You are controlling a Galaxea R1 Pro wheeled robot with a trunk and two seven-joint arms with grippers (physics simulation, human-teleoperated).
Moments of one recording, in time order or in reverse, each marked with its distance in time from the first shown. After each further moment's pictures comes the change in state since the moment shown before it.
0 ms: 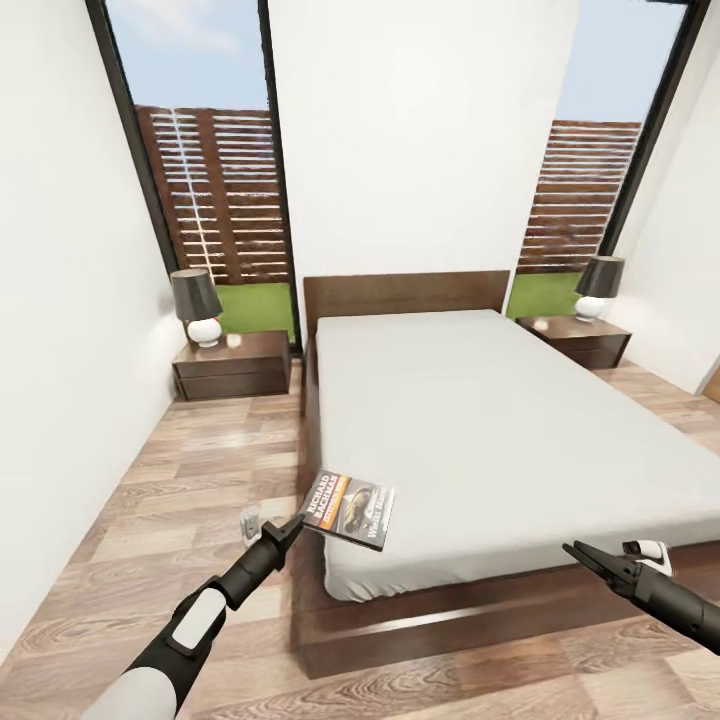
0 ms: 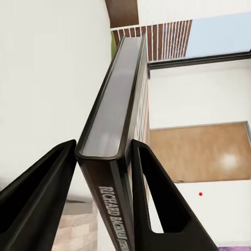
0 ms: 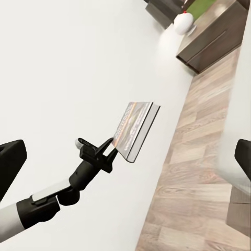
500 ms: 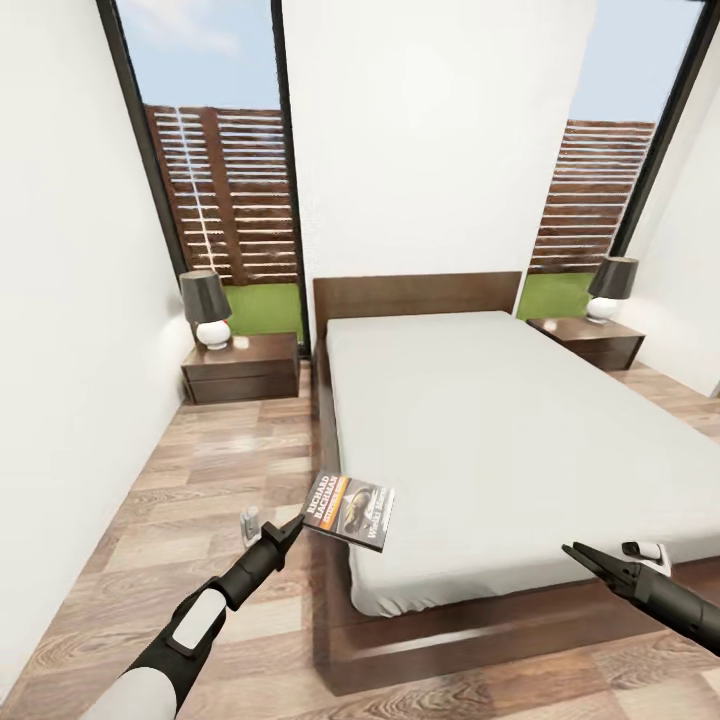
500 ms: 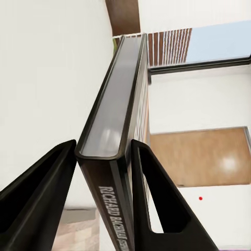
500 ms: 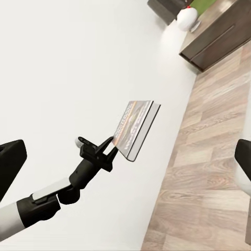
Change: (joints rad) left arm 0.000 0.000 0.000 0.003 0.000 -0.001 0.001; right arm 0.000 0.000 0.004 0.000 0.003 0.002 0.000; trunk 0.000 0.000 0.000
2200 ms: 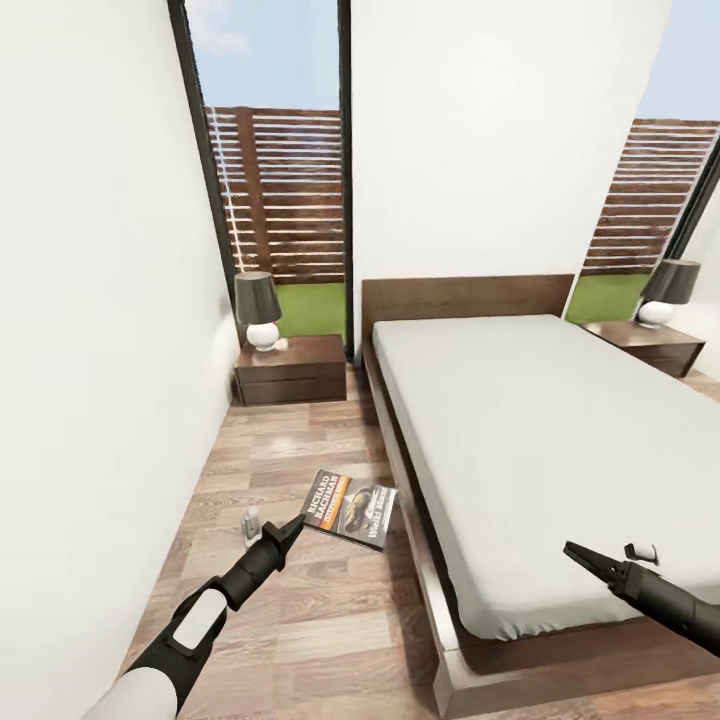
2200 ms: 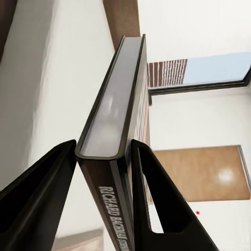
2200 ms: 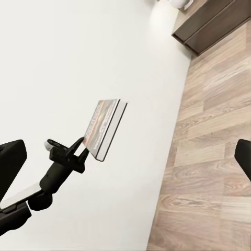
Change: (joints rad) left arm 0.000 -0.002 0.000 0.000 0.002 -0.002 -0.001; right arm 0.000 0.000 0.003 0.000 0.001 -0.007 -0.122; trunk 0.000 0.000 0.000
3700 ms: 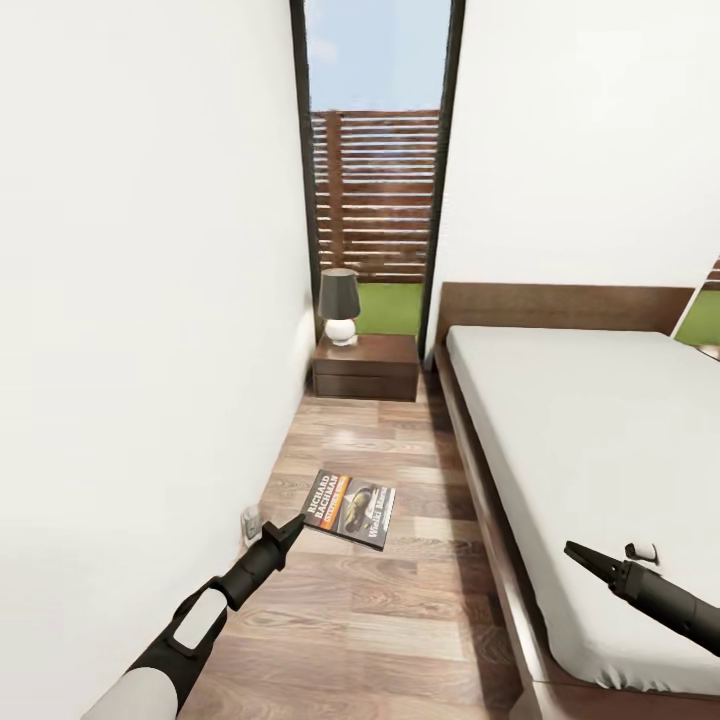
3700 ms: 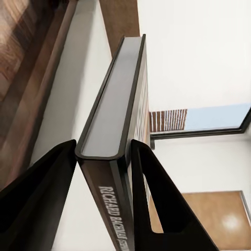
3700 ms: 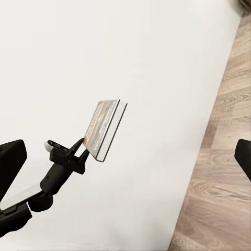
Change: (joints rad) left arm 0.000 -0.001 0.001 0.000 0.002 0.001 0.001; right arm 0.000 0.000 -0.001 0.000 -0.004 0.003 -0.002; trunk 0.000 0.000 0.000
